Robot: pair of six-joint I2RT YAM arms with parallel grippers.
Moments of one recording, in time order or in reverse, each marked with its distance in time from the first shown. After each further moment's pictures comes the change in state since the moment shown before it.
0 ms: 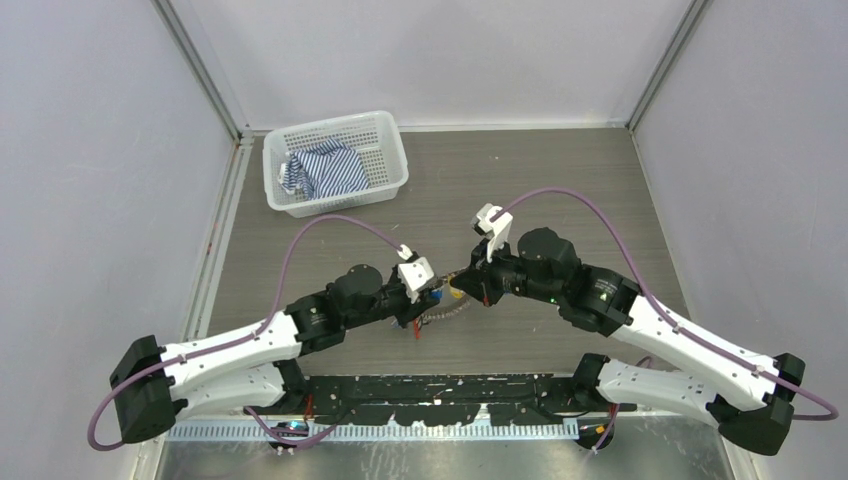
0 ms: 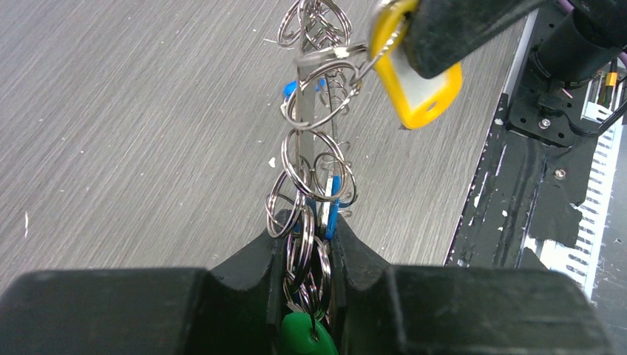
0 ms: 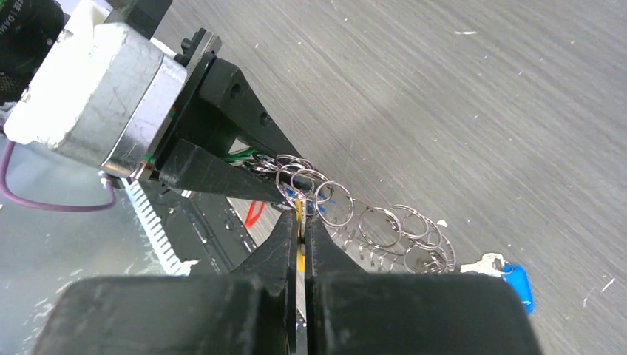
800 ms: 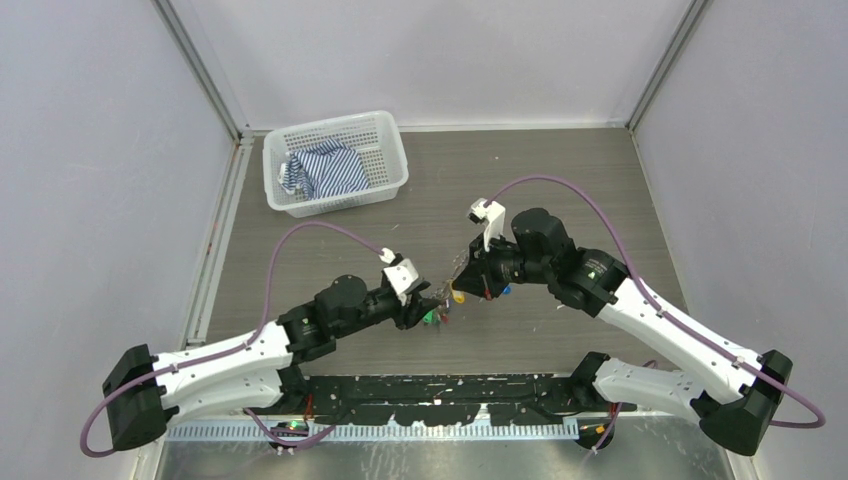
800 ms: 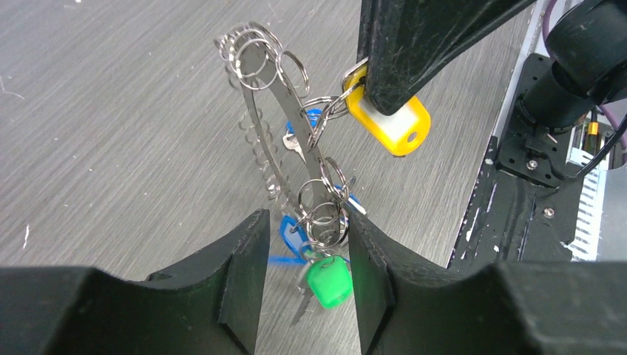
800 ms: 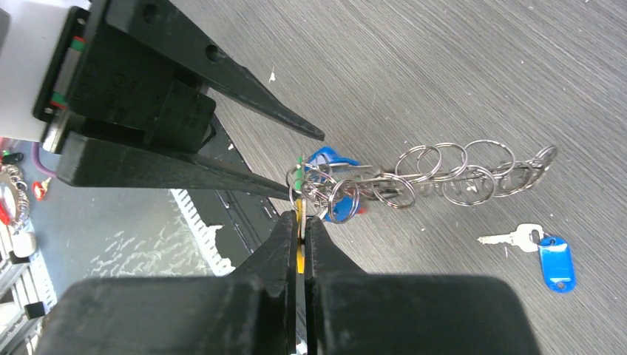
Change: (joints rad) left arm -0.015 -0.074 -0.100 0.159 -0.060 -0.052; right arm -0.151 0.104 0.051 -0.099 -0.262 0.021
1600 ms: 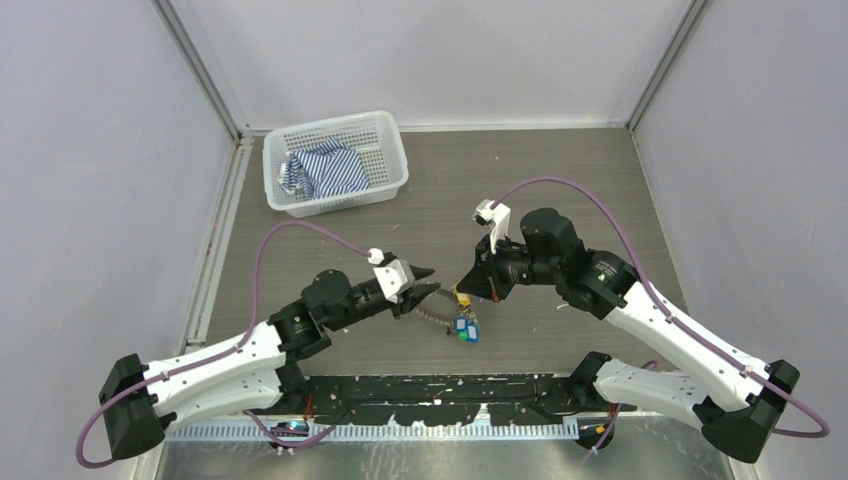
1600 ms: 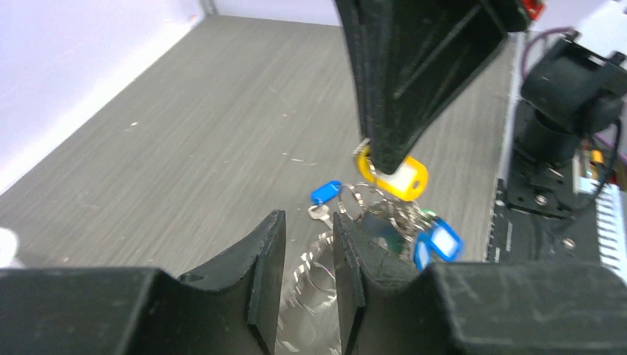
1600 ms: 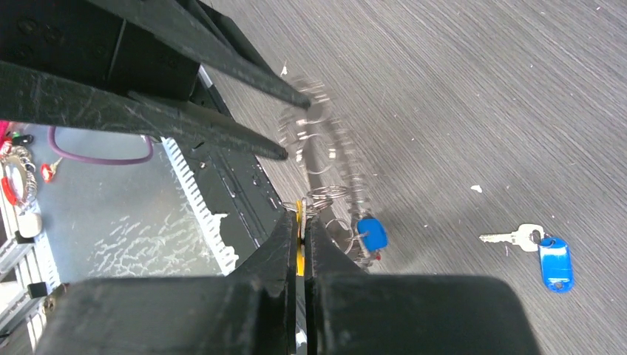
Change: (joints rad) left arm 0.035 -0.068 0.021 0.107 0.069 0.163; right arm -0.030 -0.036 0.006 -0.036 -0.056 -0.036
